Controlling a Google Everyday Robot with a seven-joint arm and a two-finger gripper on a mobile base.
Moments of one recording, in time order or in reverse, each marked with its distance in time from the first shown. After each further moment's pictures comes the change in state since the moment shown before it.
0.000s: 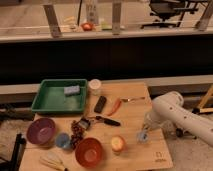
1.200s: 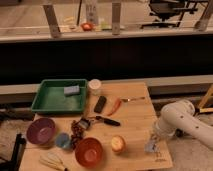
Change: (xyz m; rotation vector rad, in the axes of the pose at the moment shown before) arm -0.007 0.069 0.003 -0.082 -0.023 0.038
